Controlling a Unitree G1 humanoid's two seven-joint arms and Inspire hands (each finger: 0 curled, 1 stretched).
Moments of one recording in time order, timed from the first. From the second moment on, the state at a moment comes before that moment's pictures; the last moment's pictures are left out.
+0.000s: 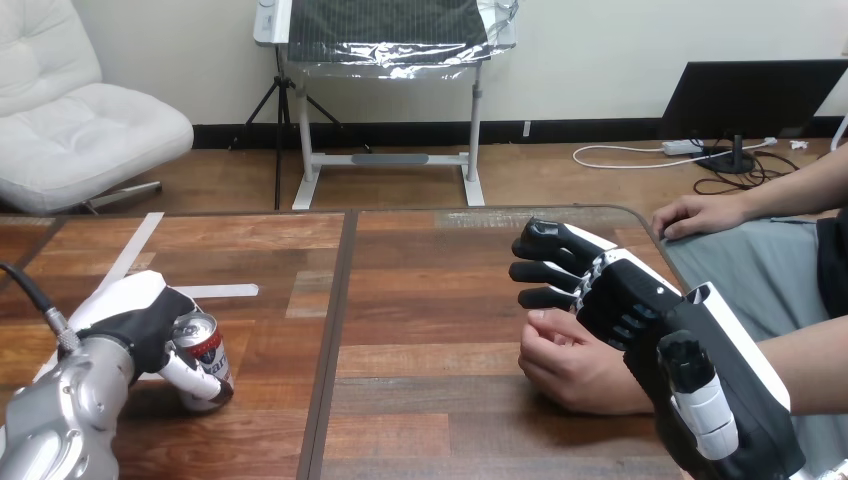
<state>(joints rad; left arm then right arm) -0.23 0.63 -0.22 0.18 0.64 0.42 -0.34 0.34 -0.25 -0.04 -0.28 0.30 -0.44 0.56</state>
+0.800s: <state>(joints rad) -0.22 0.61 -0.21 0.20 0.62 0.42 -0.26 0.34 -0.25 -0.04 -0.28 0.30 -0.44 0.56</state>
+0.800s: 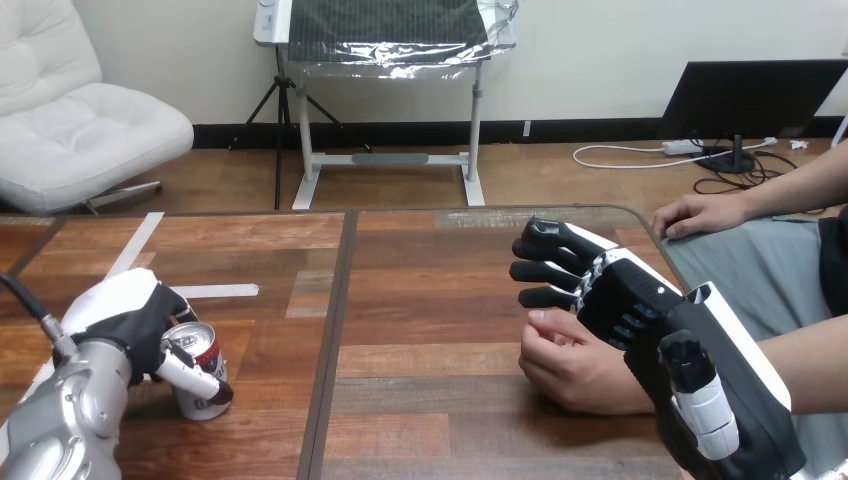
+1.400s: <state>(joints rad) -0.20 0.60 -0.17 0.19 0.54 0.43 -0.25 0.34 -0.25 -0.04 -0.28 0.30 -0.44 0.56</state>
